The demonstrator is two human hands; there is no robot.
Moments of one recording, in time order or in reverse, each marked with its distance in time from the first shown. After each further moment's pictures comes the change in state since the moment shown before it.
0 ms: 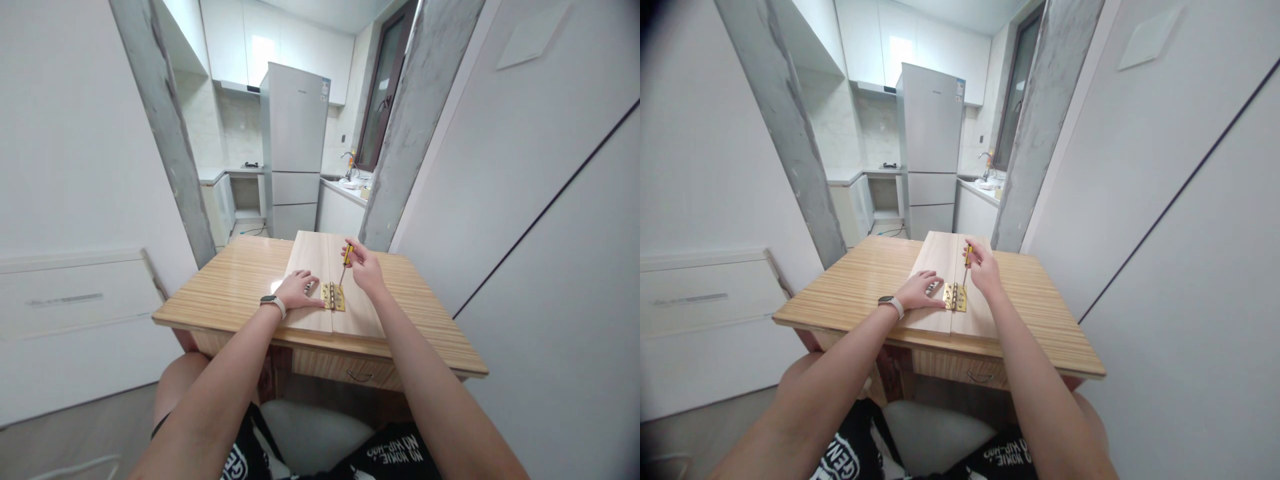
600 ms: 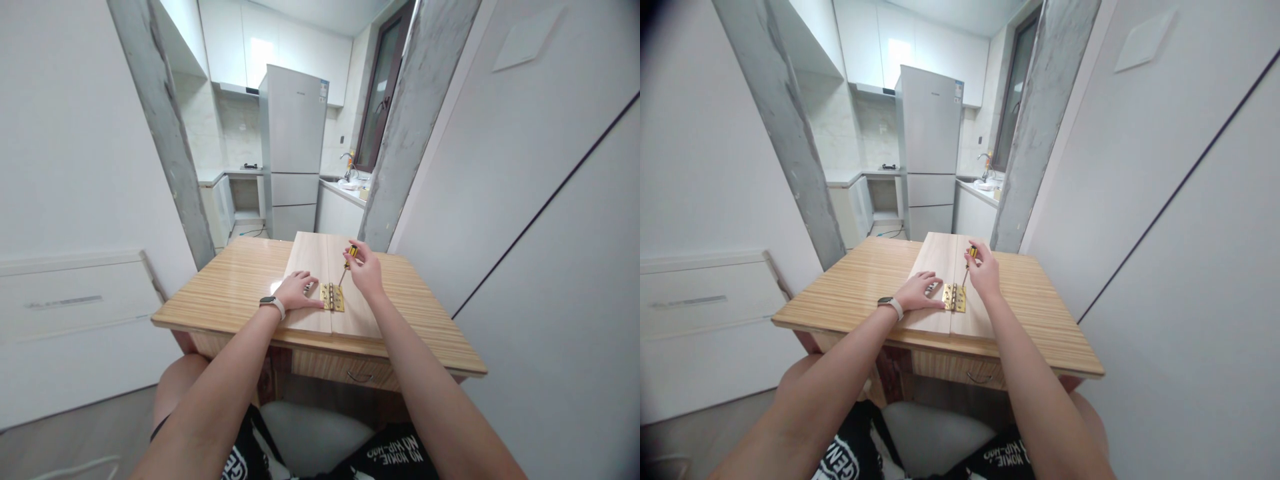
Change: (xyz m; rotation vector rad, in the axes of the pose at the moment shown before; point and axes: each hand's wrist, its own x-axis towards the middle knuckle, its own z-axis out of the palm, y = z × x) left_hand 0.000 0.003 -0.003 -0.007 -0.008 -0.013; right_hand -0.009 -0.009 0.003 -0.119 0.131 -0.041
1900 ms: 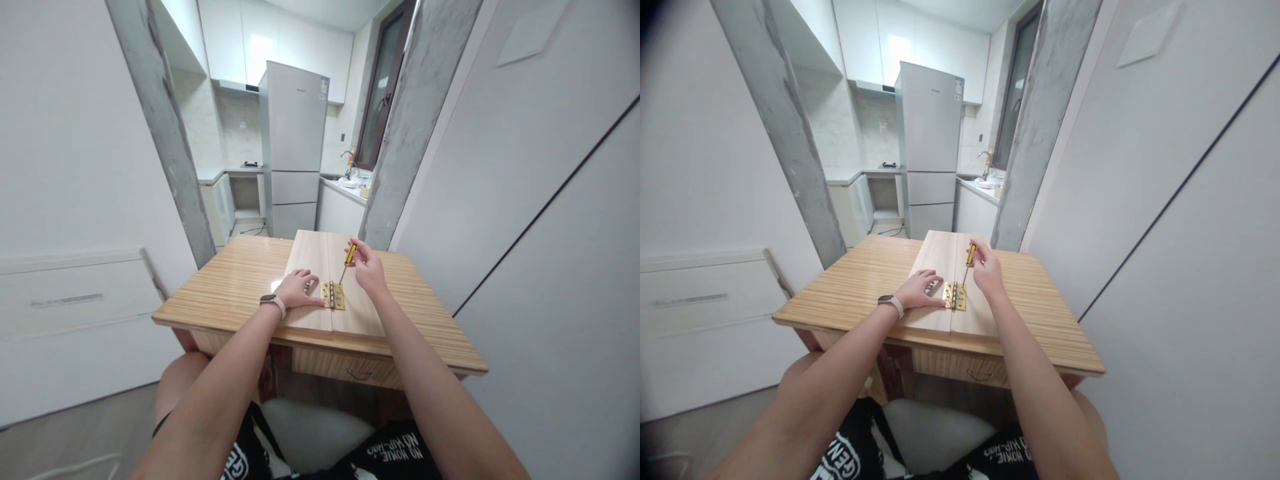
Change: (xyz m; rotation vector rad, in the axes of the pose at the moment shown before) left_hand -0.001 0.001 0.000 0.010 -0.004 0.002; right_hand 0.002 0.010 -0.004 0.120 -0.044 0.037
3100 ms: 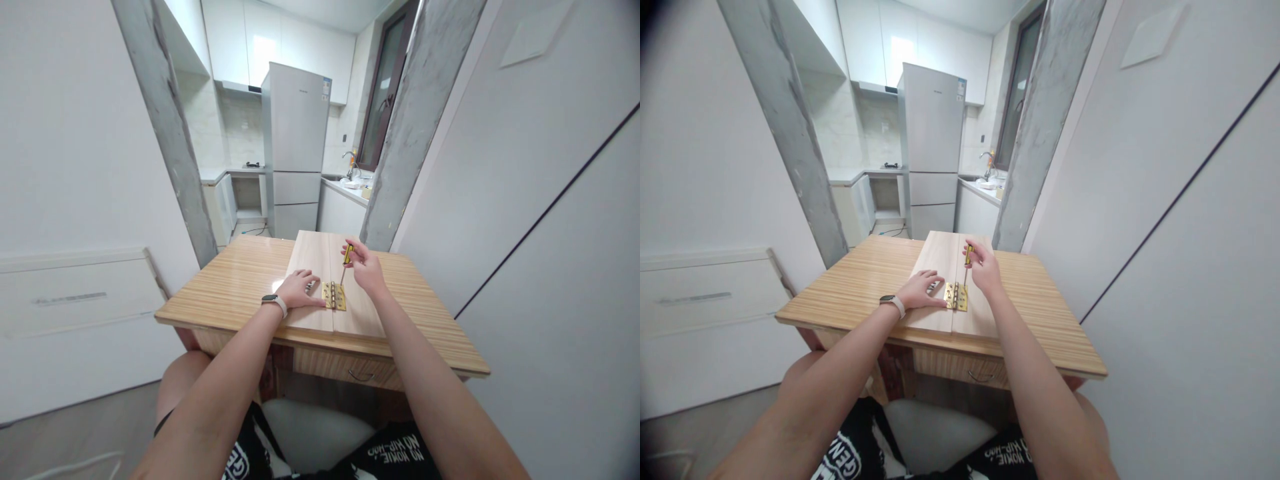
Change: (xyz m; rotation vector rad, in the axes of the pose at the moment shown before) left_hand 0.001 -0.003 0.002 0.003 0.007 0.006; right_hand 0.006 0.001 0.006 0.084 -0.086 0.014
